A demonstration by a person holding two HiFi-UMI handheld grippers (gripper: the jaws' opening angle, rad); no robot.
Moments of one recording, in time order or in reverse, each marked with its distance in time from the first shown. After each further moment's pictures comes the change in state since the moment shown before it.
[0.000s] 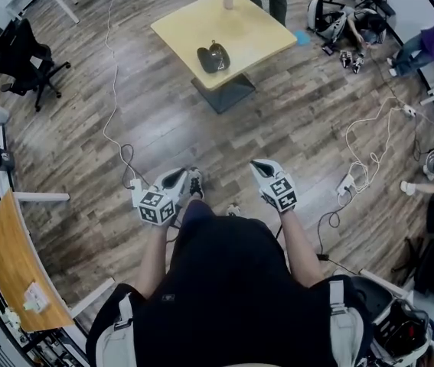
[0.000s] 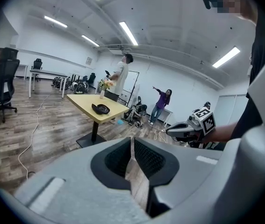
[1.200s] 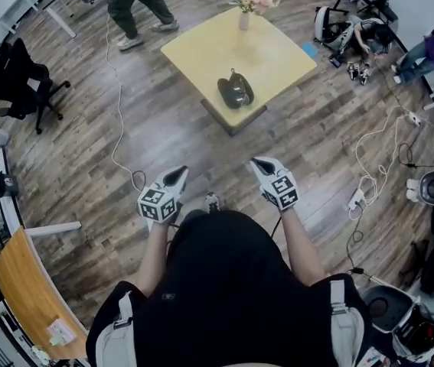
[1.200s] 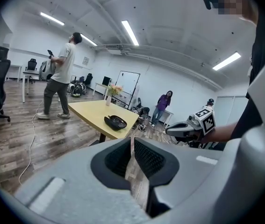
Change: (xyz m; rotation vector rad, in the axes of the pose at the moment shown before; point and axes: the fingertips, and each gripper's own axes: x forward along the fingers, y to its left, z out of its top) left arm 0.065 0.204 0.120 0.026 -0.001 -0.052; right arm 0.188 -0.064 0.135 0.022 -0.024 -0.051
